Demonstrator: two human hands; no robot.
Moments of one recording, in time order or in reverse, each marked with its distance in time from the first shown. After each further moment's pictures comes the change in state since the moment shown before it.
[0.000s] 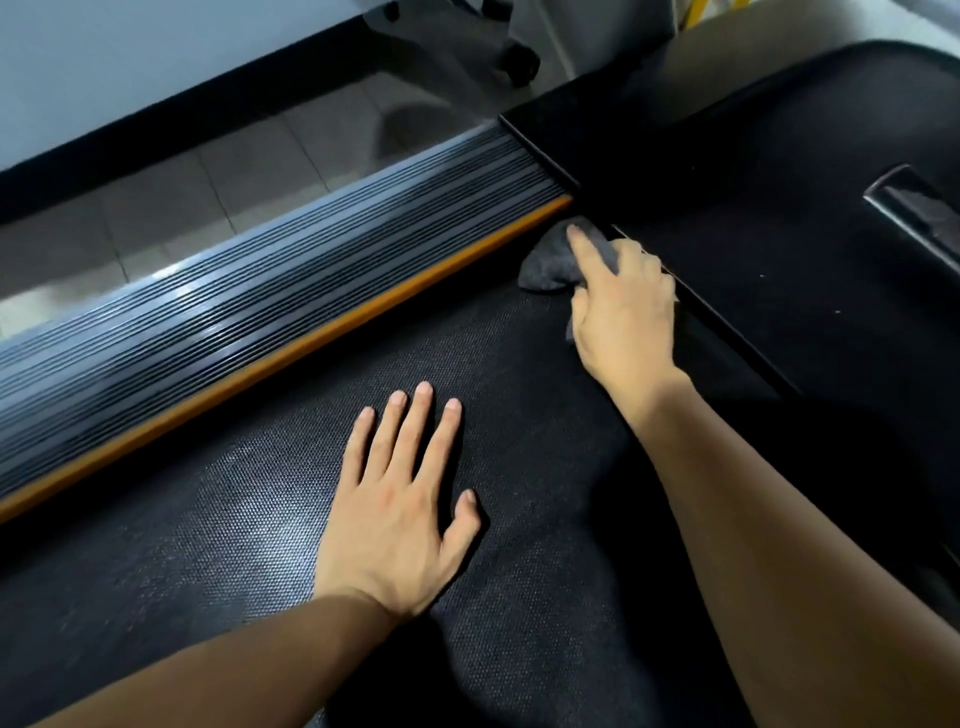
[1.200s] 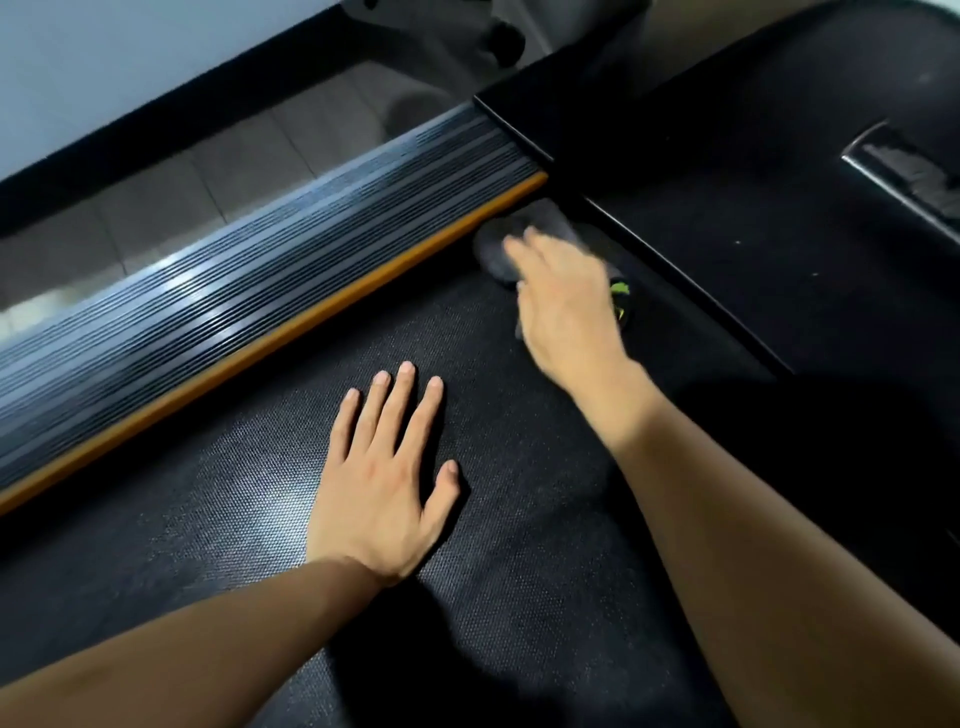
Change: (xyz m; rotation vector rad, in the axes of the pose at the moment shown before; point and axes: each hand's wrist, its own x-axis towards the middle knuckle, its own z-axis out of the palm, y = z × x) left_hand -0.002 -0.001 0.002 -0.012 0.033 0.000; right_hand -0.015 -0.022 0.004 0.248 0.029 -0.210
